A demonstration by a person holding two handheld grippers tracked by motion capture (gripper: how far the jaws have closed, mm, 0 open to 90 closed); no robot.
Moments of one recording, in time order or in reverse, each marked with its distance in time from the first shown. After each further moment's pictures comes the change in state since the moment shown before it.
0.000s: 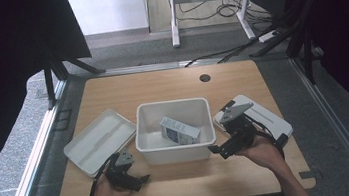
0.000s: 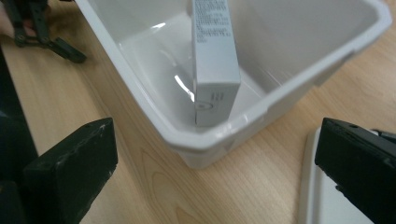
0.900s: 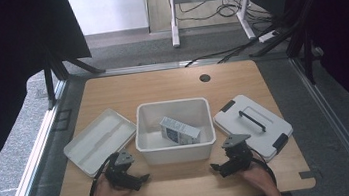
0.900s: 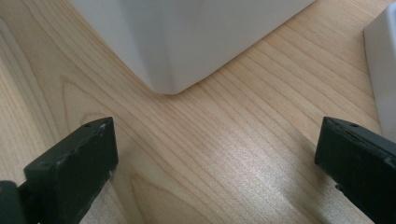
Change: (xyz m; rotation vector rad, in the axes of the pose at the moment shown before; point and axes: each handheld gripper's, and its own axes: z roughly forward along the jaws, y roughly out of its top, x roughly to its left) left arm 0.001 0.000 0.000 -0.003 0.013 -0.018; right arm -0.002 -0.101 0.079 -0.009 -0.076 0.070
